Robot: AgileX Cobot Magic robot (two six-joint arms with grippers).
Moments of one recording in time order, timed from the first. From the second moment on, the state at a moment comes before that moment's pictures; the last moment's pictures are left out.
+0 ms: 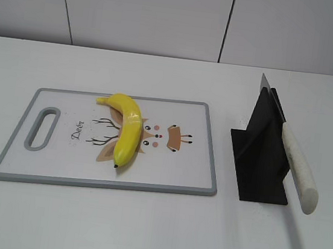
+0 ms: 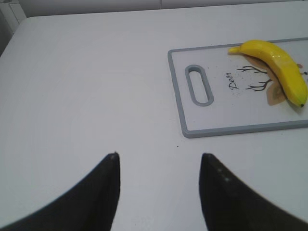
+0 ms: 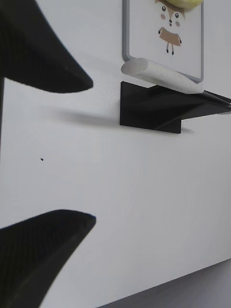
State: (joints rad) left arm -0.07 0.00 -0.49 -0.08 1.09 0.18; right arm 0.06 -0.01 -0.54 0.10 1.12 -0.04
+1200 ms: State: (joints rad) left arm -0.07 0.00 -0.49 -0.08 1.09 0.18; right arm 0.06 0.34 -0.60 0.23 0.83 -0.06
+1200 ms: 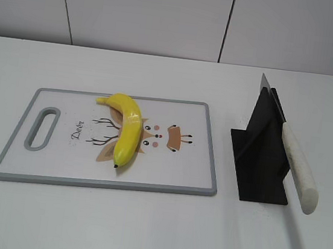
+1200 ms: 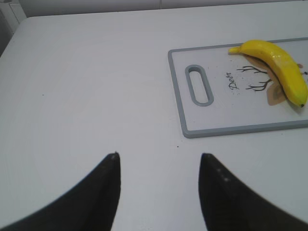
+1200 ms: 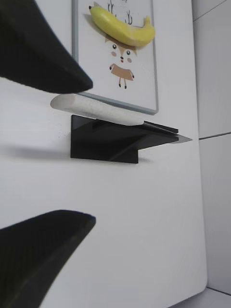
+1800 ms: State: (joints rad) left arm -0.07 0.00 -0.49 -0.08 1.09 0.18; right arm 0.11 0.89 -0.94 0.23 1.05 -0.12
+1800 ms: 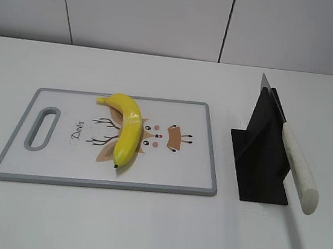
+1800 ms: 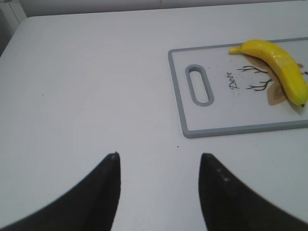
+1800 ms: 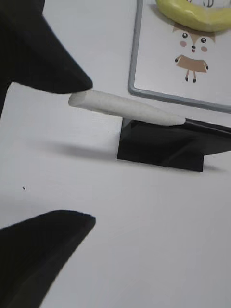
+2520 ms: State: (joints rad) left arm -0.07 0.00 -0.49 -0.08 1.09 0.18; right arm 0.43 1.36 -1.06 0.07 1.14 0.14
